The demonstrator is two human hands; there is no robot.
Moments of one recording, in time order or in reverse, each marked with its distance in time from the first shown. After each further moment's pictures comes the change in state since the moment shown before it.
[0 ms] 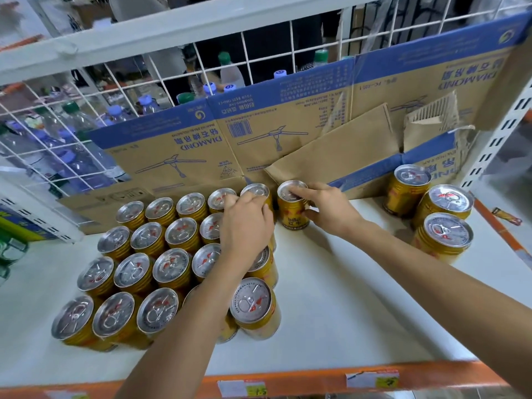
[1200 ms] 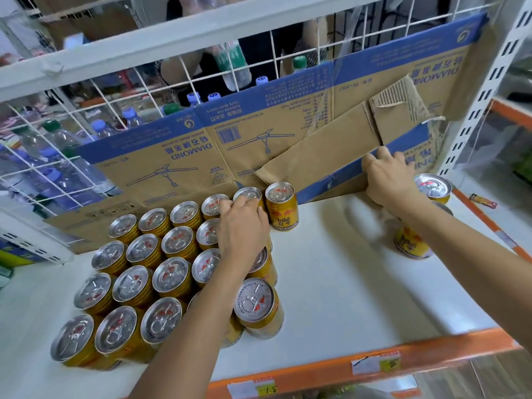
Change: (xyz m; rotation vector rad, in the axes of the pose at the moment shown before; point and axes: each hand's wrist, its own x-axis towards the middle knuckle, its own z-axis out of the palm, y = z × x) left_hand 0.001 -0.004 0.008 0.052 -0.018 0.018; right_hand -0.026 0.055 -0.066 -0.480 0.050 0.537
